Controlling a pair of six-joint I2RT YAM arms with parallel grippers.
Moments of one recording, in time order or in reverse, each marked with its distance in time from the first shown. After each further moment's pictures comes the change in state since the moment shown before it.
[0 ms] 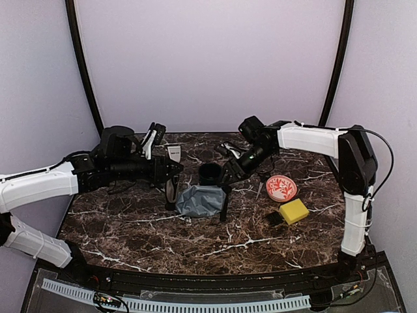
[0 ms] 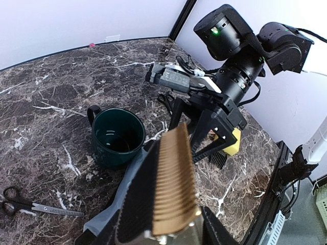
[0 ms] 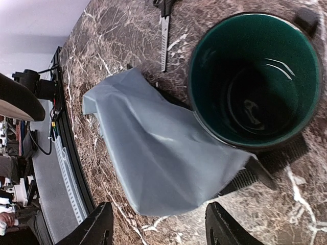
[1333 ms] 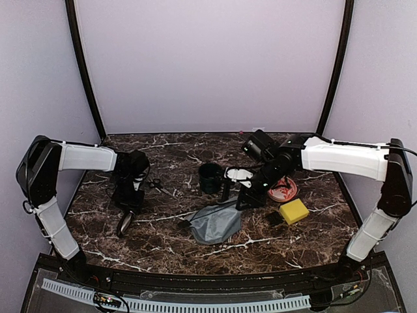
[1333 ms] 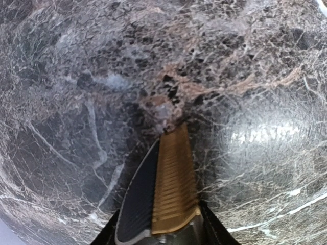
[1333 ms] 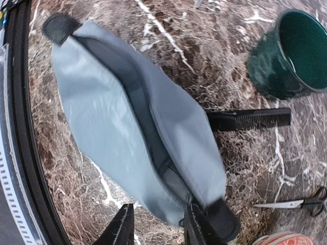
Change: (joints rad) left arm 0.295 0.524 0.166 -0.787 -0.283 0.012; right arm 0.236 -0.371 -0.329 -0.028 0.476 -0.363
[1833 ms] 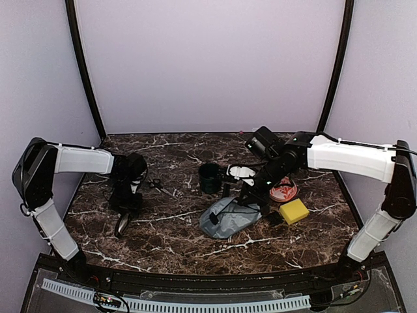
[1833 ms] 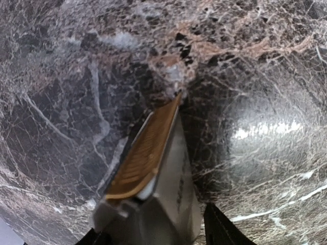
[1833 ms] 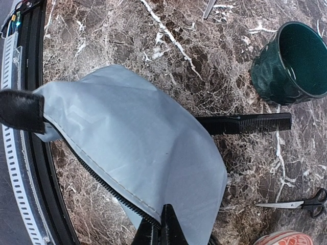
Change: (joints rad) left arm -0.005 -0.044 -0.054 -0.002 0.009 -0.023; right arm -0.004 -0.044 0.000 -0.022 -0.037 -0.003
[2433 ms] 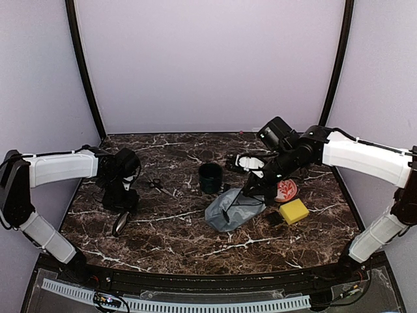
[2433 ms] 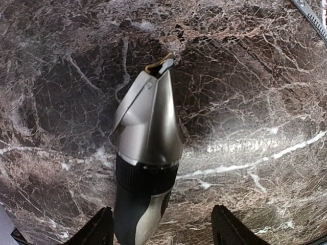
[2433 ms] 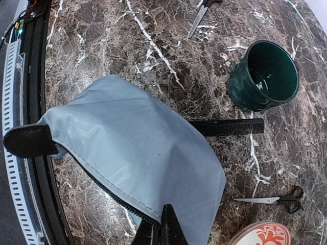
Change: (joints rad) left arm -0.051 -0.226 -0.053 -0.060 -0.013 -0.106; right arm -0.036 -0.103 -0.005 -0.008 0.011 -0.049
